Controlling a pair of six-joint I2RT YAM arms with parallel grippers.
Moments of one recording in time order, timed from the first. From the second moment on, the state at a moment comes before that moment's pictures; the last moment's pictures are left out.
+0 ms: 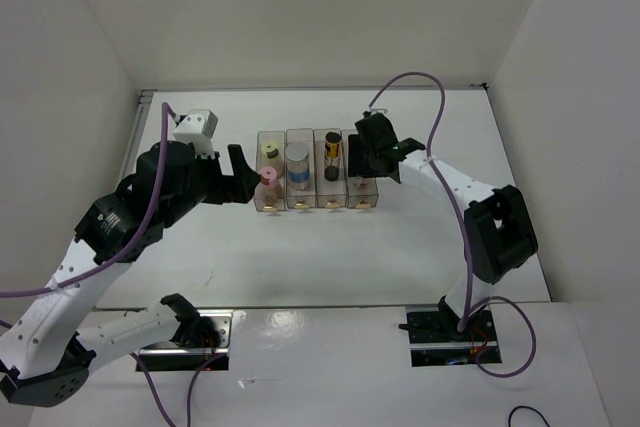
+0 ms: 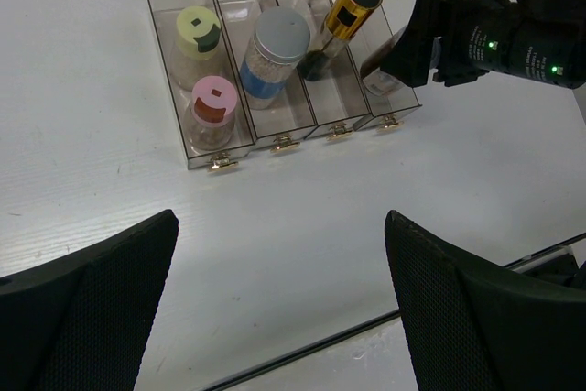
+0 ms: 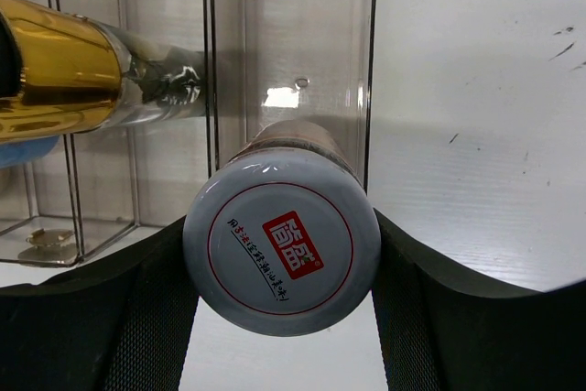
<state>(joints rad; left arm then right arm) -0.65 0.92 1.33 -0.87 -0.24 -0.45 0.50 1.65 1.23 -0.45 0.23 0.41</state>
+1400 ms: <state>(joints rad) -0.65 0.88 1.32 -0.86 -0.23 -0.45 0.55 1.73 1.19 -0.40 0.30 0.49</state>
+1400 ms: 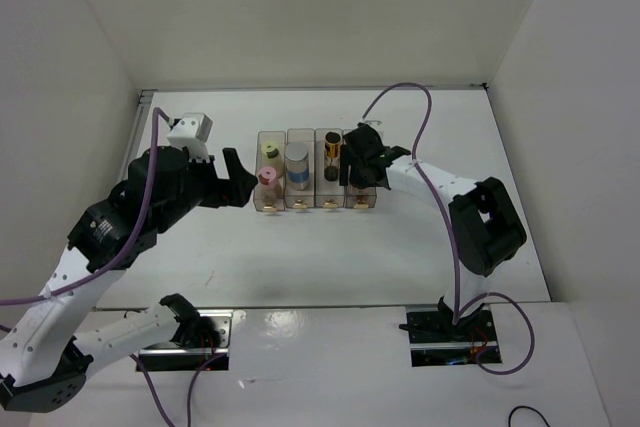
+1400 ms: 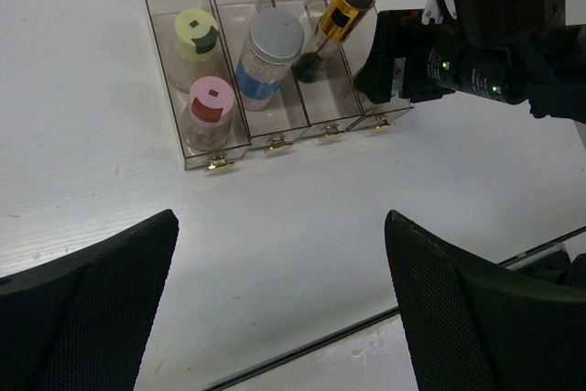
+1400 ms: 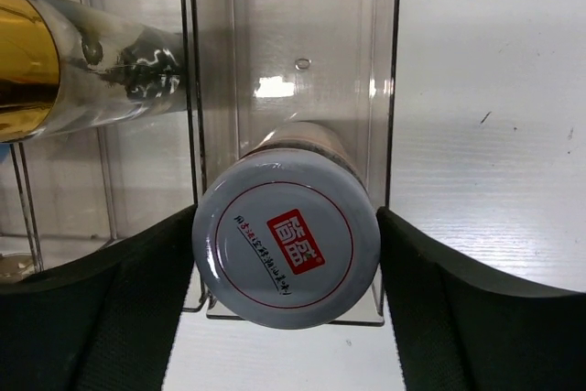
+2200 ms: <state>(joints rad) -0.65 0.85 1.20 -0.84 -0.24 -0.49 0.57 1.41 1.16 -0.44 0.28 0.52</state>
